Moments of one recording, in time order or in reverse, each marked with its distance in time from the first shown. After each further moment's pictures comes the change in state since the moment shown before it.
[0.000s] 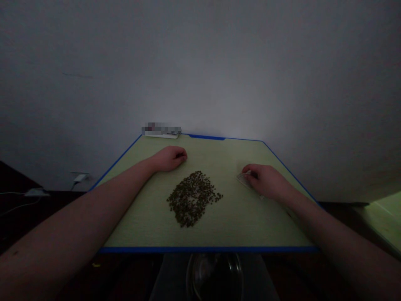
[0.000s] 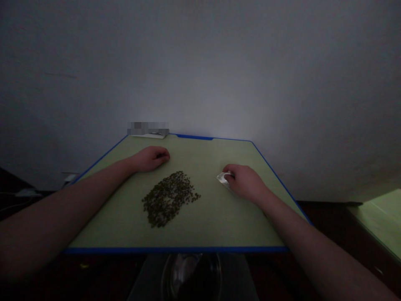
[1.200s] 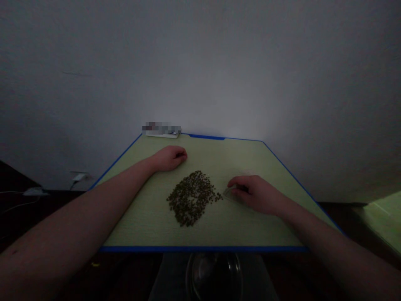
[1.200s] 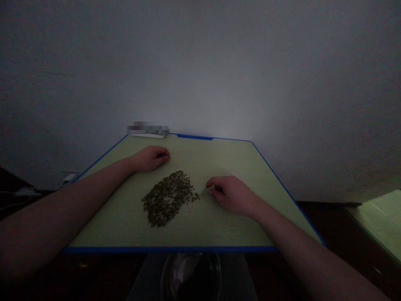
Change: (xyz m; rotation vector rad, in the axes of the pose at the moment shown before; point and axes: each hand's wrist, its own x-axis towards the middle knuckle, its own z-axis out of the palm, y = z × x) left_hand 0.000 0.000 0.000 0.013 -0.003 0.012; right_hand -0.021 -0.037 0.003 0.259 -0.166 -0.229
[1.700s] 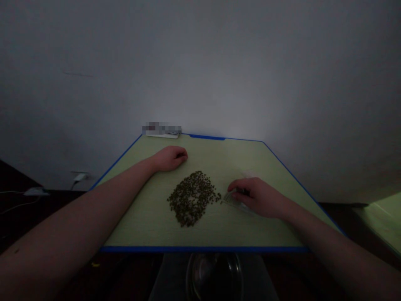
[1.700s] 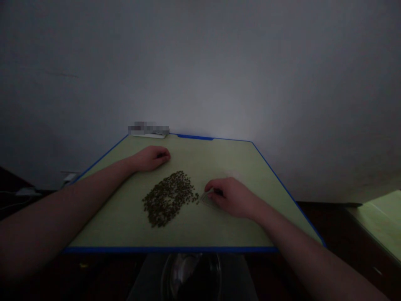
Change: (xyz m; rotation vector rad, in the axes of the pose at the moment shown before) left_hand 0.000 -0.001 0.000 -0.007 -0.003 0.003; right_hand -0.003 -0.003 0.000 0.034 -0.057 -0.009
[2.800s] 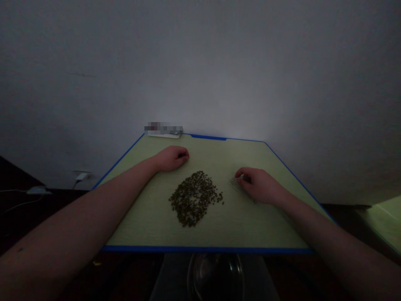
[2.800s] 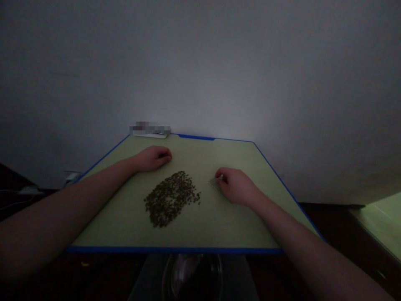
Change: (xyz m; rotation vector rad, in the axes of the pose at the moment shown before) left_hand 0.000 0.001 0.000 -0.003 0.005 0.002; right_hand 0.019 0.017 -0.005 -0.133 0.157 0.192
